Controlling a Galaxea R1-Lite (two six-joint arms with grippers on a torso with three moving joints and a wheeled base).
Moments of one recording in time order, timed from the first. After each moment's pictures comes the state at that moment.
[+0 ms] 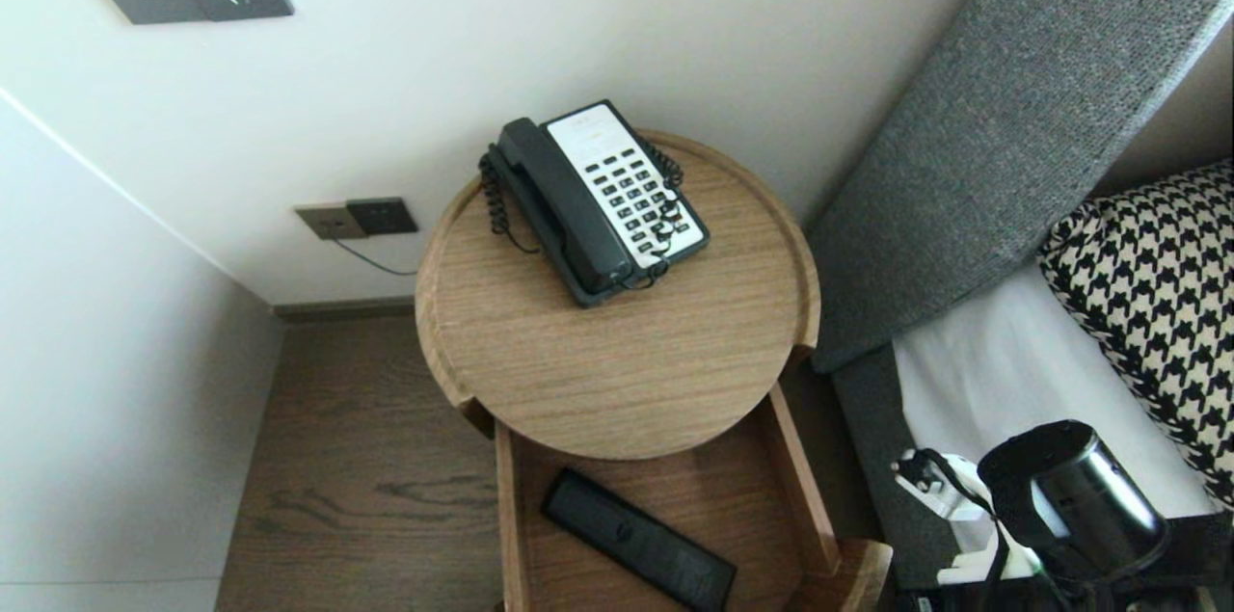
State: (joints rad) left arm 0.00 0.00 0.00 -0.01 0.02 0.01; right arm 0.60 1.45 -0.46 -0.11 0.17 0.51
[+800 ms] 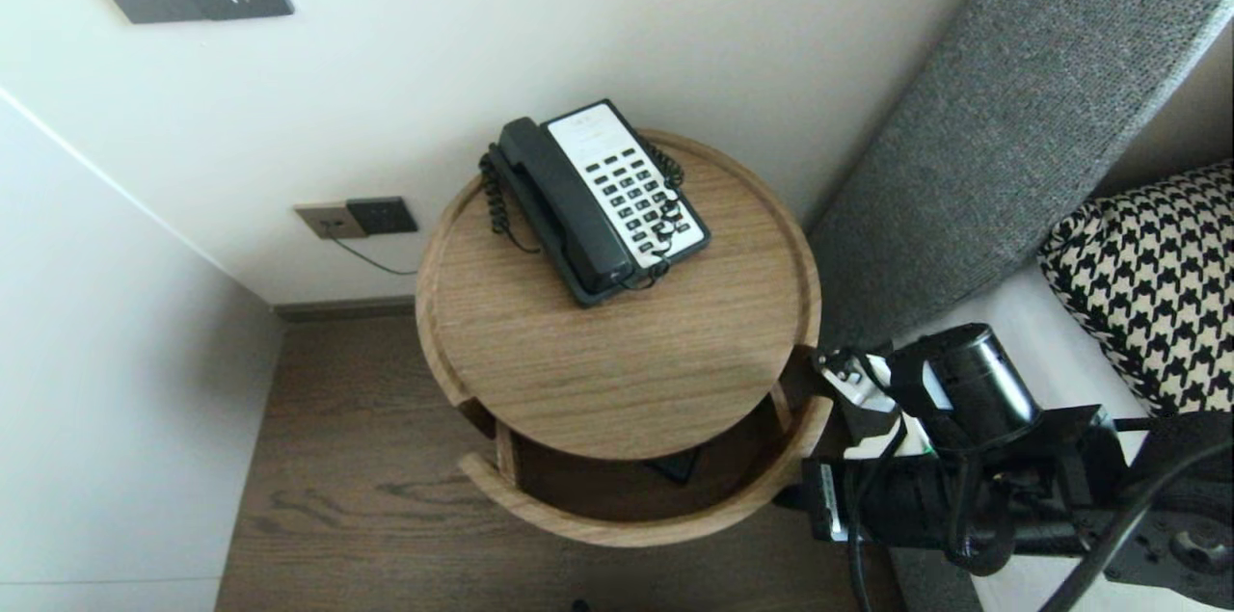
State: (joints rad) left arm 0.00 0.00 0.00 -0.01 0.02 0.01; right arm 0.56 1.63 -0.69 -0.21 0.17 0.50
